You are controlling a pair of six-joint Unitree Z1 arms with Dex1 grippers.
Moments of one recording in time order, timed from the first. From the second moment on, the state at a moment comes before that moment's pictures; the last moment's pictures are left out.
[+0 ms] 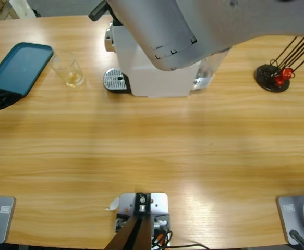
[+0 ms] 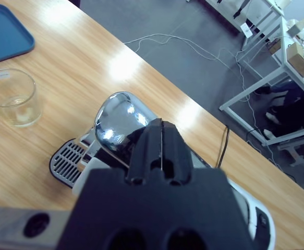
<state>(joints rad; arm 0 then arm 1) -0.78 1.03 -0.86 0.55 0.08 -0.20 1.11 1.96 -1.56 0.26 -0.71 -0.01</state>
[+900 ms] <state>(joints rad) -0.78 1.04 -0.86 0.55 0.08 -0.20 1.13 1.93 -1.44 0.18 -0.67 0.04</state>
